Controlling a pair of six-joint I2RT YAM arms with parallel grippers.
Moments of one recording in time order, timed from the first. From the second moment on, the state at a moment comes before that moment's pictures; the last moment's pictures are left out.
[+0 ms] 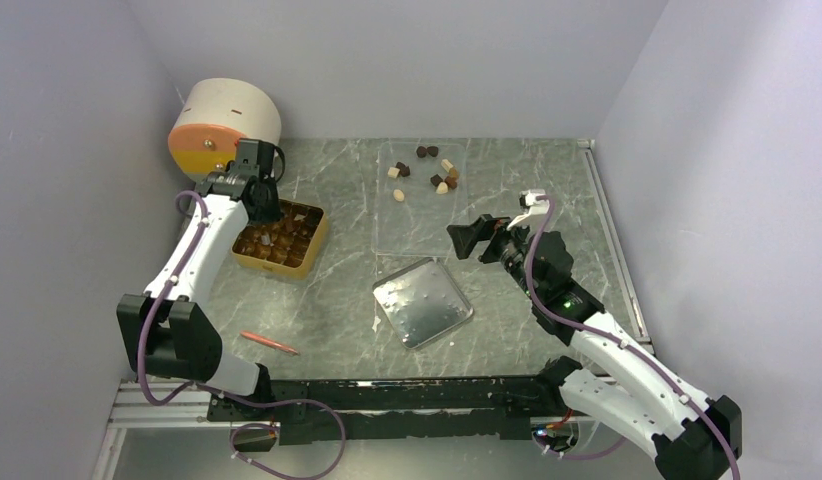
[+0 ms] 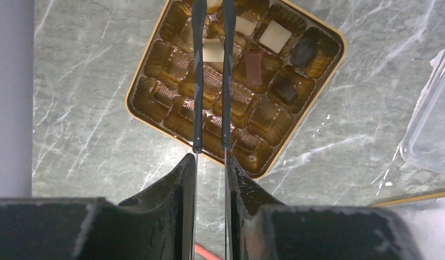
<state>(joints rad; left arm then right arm) -0.14 1.45 1.36 -0.87 -0.28 -0.28 0.58 0.80 0.61 0.11 0.10 0.46</state>
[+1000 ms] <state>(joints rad) -0.13 1.46 1.39 -0.89 -0.20 -0.28 0.58 0.72 0.61 0.06 0.11 0.46</state>
